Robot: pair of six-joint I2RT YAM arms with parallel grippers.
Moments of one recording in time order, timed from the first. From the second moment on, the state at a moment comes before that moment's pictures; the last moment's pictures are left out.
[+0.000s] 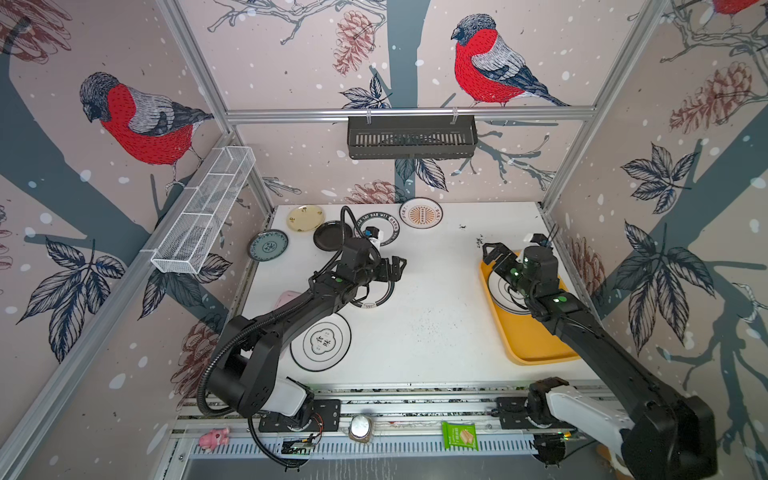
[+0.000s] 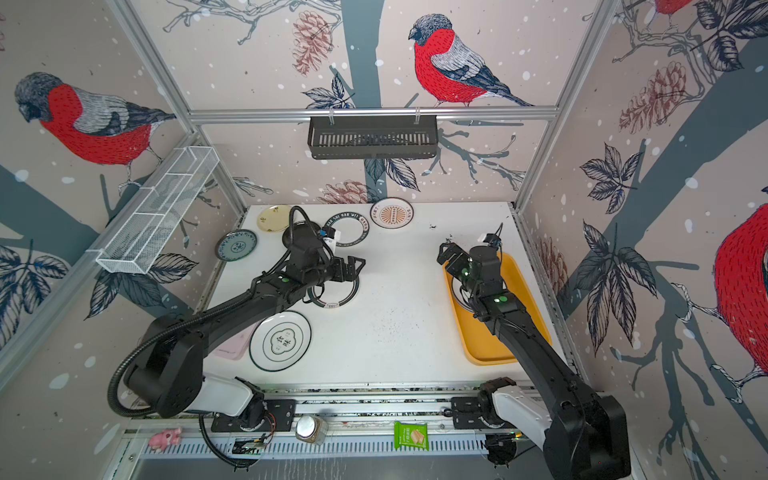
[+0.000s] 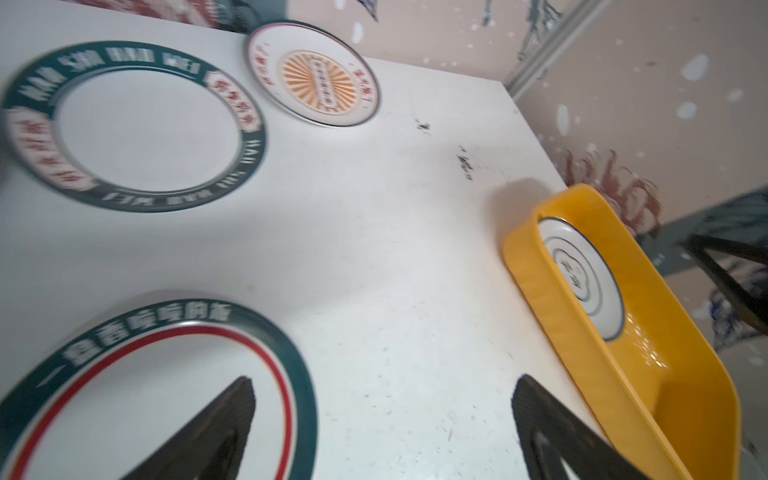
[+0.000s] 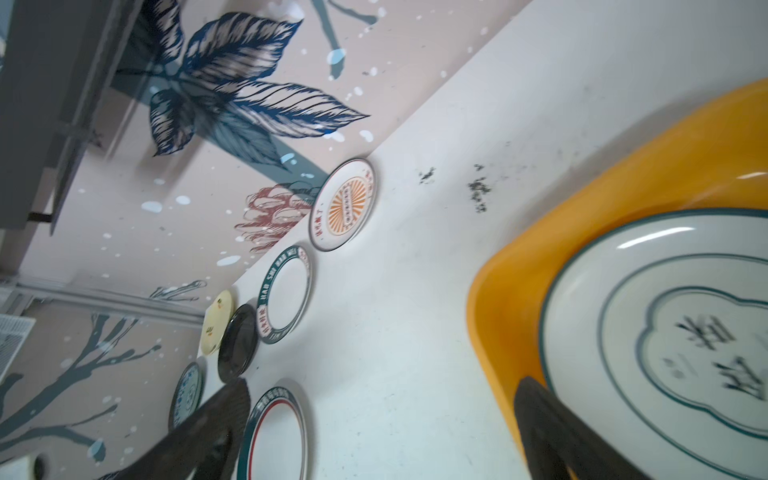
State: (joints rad) left arm -0.49 1.44 0.89 0.02 0.19 -0.42; right arm 0.30 1.07 0.74 -0.09 0.02 0.81
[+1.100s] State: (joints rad) left arm -0.22 1.52 0.73 -0.08 0.08 -0.65; right arm 0.63 2.04 1.21 0.12 -0.34 0.85
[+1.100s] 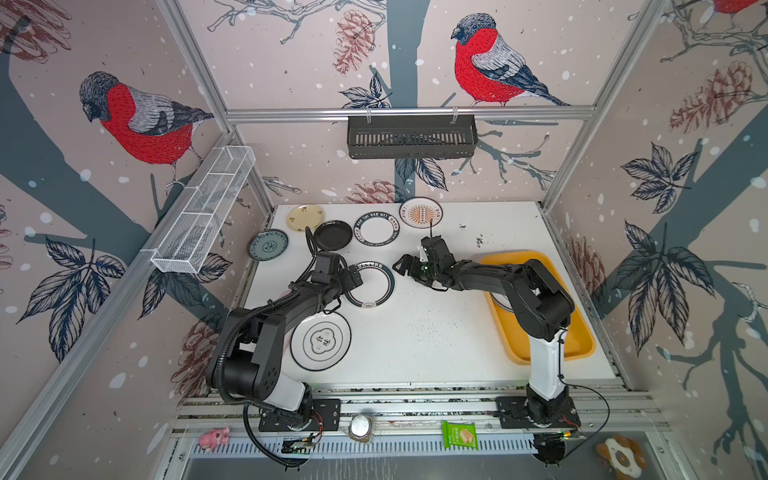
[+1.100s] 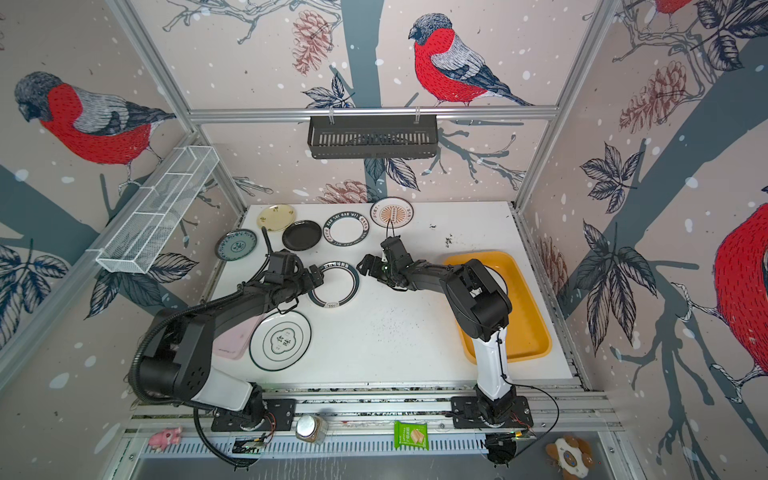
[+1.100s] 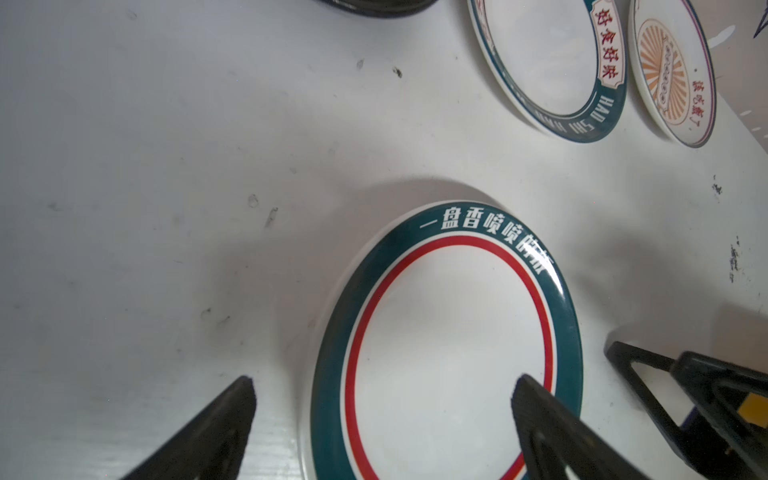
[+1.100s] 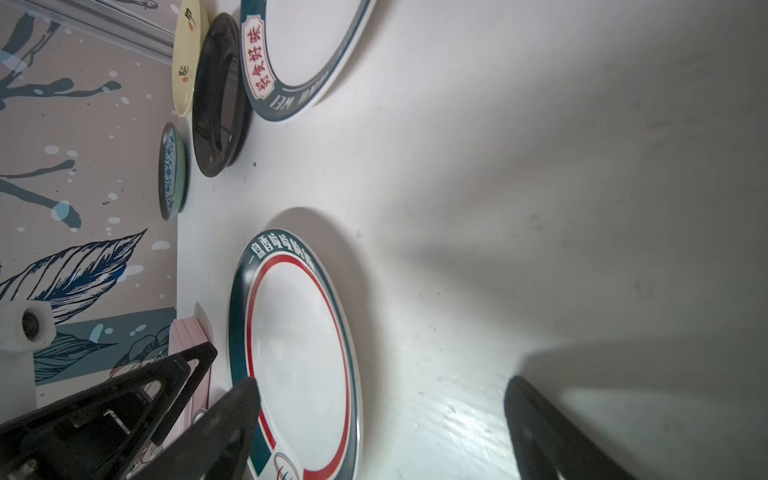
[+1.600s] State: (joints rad) left arm -0.22 1.58 0.73 -0.03 0.18 -0.66; right arm 0.66 2.13 1.30 0.13 -0.44 0.84
